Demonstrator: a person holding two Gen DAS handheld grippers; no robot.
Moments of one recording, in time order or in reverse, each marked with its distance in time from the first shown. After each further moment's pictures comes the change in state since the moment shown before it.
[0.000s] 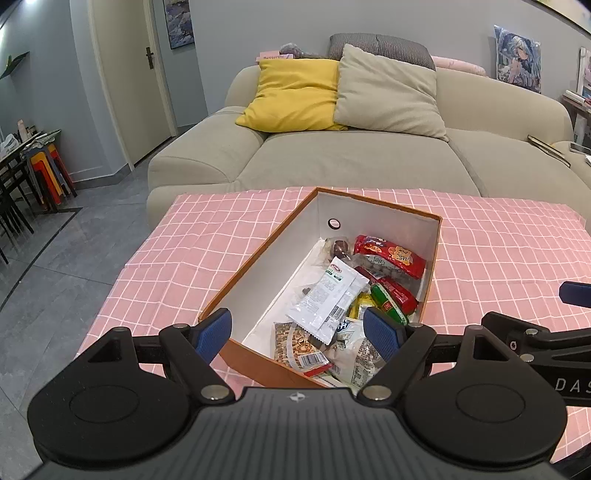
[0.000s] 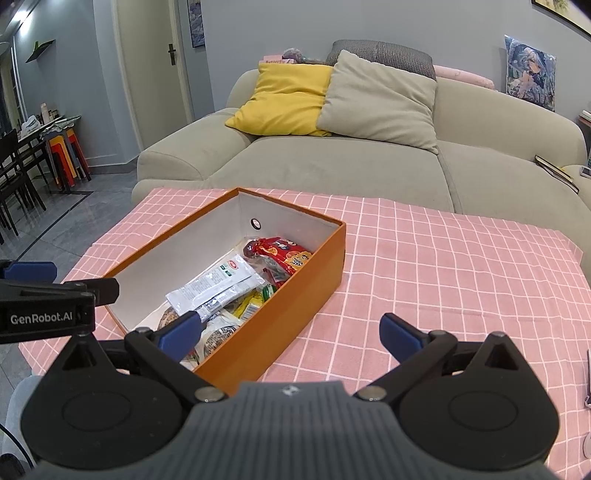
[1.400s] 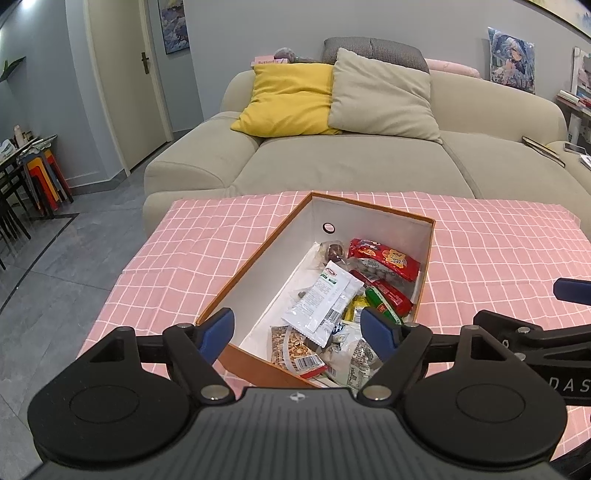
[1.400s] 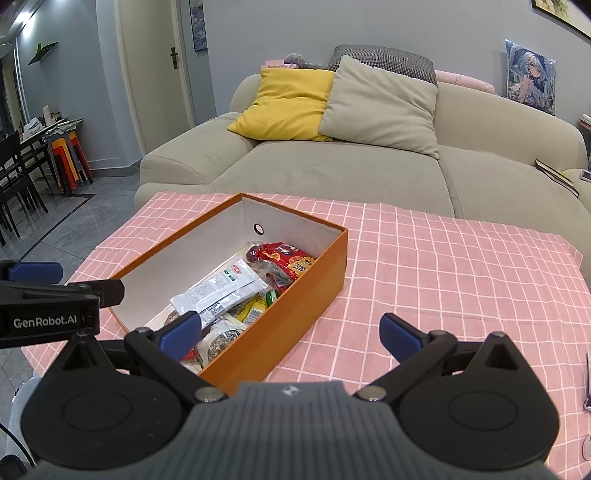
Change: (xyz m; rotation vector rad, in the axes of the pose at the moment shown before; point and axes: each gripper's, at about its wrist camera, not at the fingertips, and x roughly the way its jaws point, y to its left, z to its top) left arm -0.006 0.000 0.001 0.013 -0.013 -0.015; right arm -0.007 0.003 0.001 -0.003 -0.015 0.004
